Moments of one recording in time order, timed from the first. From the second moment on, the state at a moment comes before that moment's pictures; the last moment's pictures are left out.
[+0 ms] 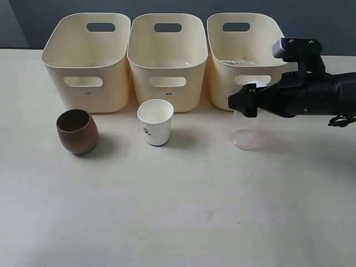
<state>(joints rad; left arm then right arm) -0.04 0.00 0.00 0.05 0.23 0.12 0.14 1.66 -0.76 1.74 0.41 -1.73</state>
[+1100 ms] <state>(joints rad) -0.04 0.00 0.00 0.05 0.23 0.12 0.14 1.45 -0.82 1.74 0.49 -1.70</state>
